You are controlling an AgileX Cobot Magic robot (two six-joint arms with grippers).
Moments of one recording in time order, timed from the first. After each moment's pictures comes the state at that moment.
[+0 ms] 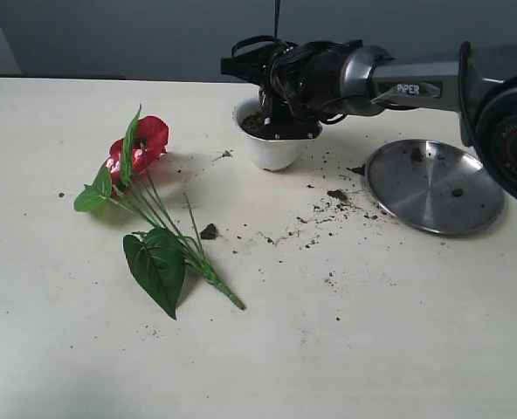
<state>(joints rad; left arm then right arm) 0.23 0.00 0.00 0.00 0.34 0.01 0.70 2.29 -1.70 -1.72 0.38 -1.17</state>
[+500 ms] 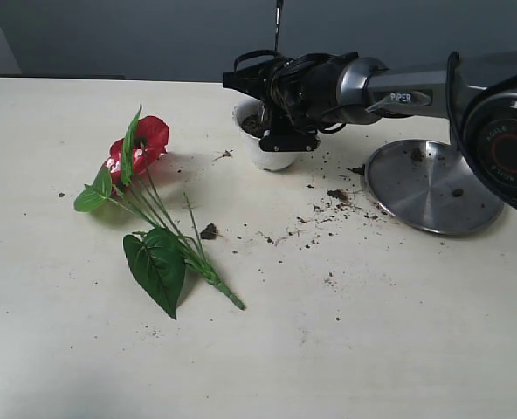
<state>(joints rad) 0.23 0.00 0.00 0.00 0.34 0.01 0.69 2.33 -1.70 -1.68 0.35 -1.17</state>
